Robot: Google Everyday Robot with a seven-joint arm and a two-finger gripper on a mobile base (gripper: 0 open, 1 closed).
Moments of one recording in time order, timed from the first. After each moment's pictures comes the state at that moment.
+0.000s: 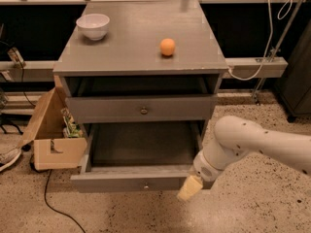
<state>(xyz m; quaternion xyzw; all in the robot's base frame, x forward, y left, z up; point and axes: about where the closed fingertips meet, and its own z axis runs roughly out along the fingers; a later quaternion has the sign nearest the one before) 0.438 -0.112 0.564 -0.47 0.85 0.22 0.07</state>
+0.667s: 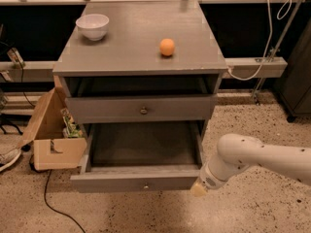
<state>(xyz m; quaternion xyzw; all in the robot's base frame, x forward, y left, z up) 0.445 -0.147 0.491 -0.46 0.87 0.18 0.07</state>
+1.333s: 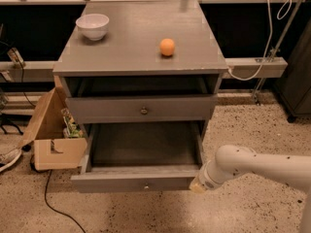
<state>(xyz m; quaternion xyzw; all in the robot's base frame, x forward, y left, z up) 0.488 -0.160 0.421 -0.50 0.84 0.14 0.13</state>
